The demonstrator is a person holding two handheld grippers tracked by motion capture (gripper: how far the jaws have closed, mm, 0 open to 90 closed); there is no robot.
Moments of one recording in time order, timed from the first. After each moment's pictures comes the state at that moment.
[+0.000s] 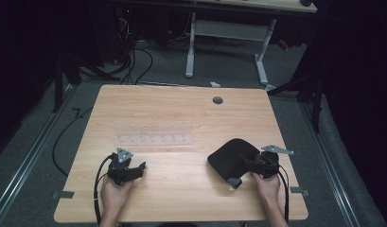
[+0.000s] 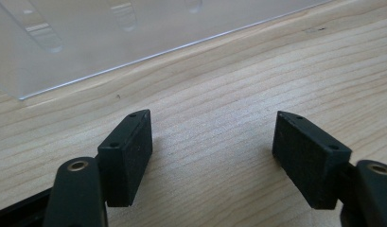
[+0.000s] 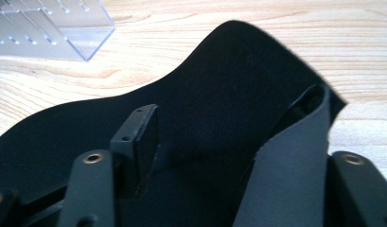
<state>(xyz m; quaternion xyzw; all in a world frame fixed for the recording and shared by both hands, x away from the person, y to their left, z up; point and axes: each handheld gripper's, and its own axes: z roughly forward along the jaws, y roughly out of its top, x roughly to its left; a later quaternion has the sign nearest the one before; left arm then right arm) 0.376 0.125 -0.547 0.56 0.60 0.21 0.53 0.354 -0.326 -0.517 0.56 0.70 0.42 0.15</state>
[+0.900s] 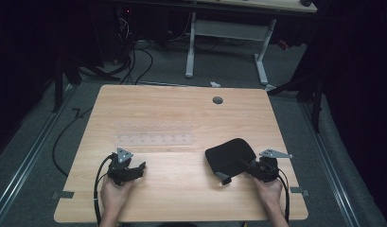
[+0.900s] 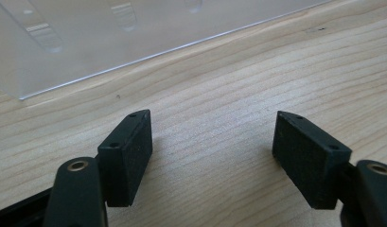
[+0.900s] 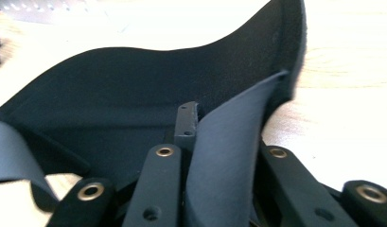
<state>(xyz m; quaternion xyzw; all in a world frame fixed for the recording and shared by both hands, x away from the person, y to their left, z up) 0.376 0.125 -0.547 0.56 0.60 0.22 0.53 0.343 -0.326 -0.521 0.51 0.73 0.43 0.13</state>
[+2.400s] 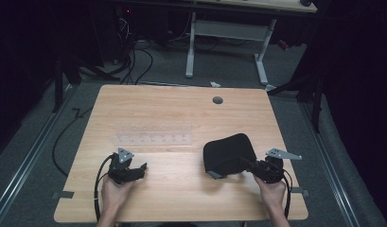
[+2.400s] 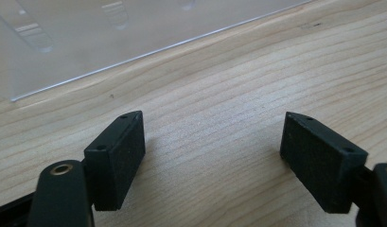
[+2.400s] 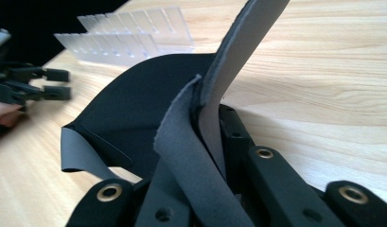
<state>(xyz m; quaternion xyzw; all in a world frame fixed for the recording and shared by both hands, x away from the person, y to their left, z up) 0.374 0.123 -0.548 0.57 0.59 0.21 0.53 0.324 -0.320 -0.485 0.49 0.71 0.50 0.11</state>
